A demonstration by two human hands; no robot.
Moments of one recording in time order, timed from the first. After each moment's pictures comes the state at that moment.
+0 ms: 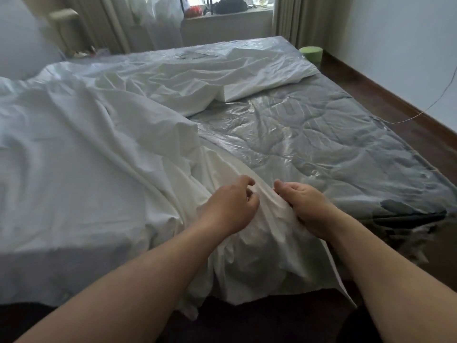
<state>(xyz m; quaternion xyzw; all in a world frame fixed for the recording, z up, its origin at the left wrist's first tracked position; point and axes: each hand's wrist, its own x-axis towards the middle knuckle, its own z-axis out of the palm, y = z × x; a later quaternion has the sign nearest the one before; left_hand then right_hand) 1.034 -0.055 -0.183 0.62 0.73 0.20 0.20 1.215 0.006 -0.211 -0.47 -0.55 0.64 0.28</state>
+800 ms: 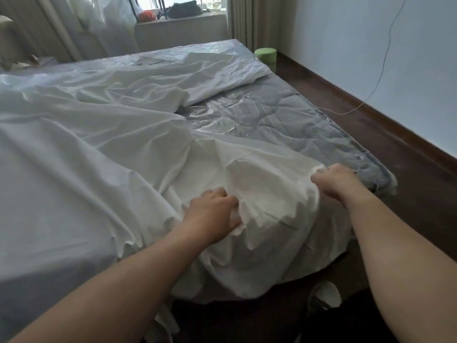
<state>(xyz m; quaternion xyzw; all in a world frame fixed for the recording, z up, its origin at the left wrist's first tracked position) 1.070 -0.054 -0.198 0.76 0.65 -0.02 0.07 1.354 0.043 -0.189 -0.76 -0.59 0.24 0.13</state>
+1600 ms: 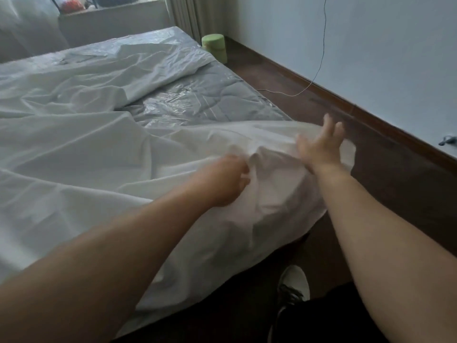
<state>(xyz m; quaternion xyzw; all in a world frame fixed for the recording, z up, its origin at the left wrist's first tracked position) 1.208 0.032 -0.162 0.83 0.54 0.04 0.11 1.443 0.074 -0.202 -0.75 -0.46 0.22 0.42</state>
